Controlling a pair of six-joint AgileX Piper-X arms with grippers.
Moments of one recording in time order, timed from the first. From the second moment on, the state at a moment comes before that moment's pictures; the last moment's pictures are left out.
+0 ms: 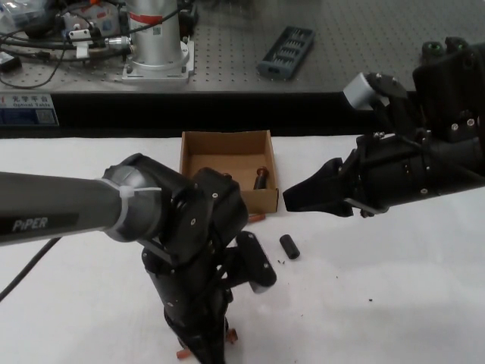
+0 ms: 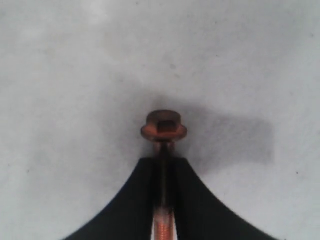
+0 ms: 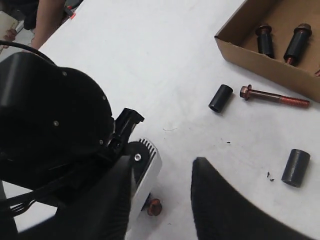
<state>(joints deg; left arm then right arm) -38.1 104.7 -62.9 48.7 8.6 28.1 31.1 82.7 -53.8 20.9 -33.0 6.8</state>
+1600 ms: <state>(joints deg) -14.8 53.5 -40.2 7.0 26.4 -32.1 37.1 121.5 -91.4 52.6 -3.1 5.5</state>
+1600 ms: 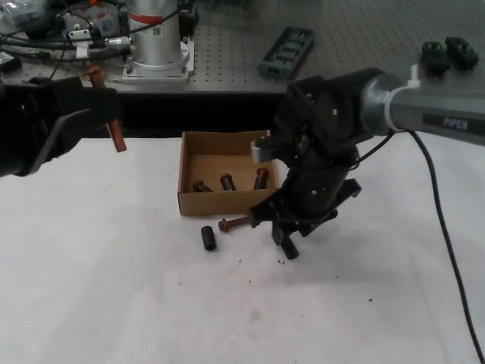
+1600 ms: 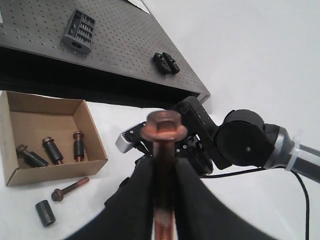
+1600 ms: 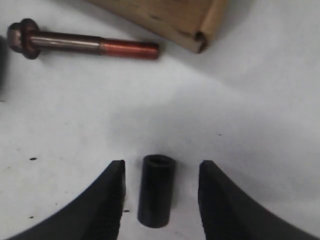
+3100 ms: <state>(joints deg) -14.8 70.3 -40.2 -17.9 38.3 -35.4 33.8 85.6 -49.6 14.9 -34.2 0.0</state>
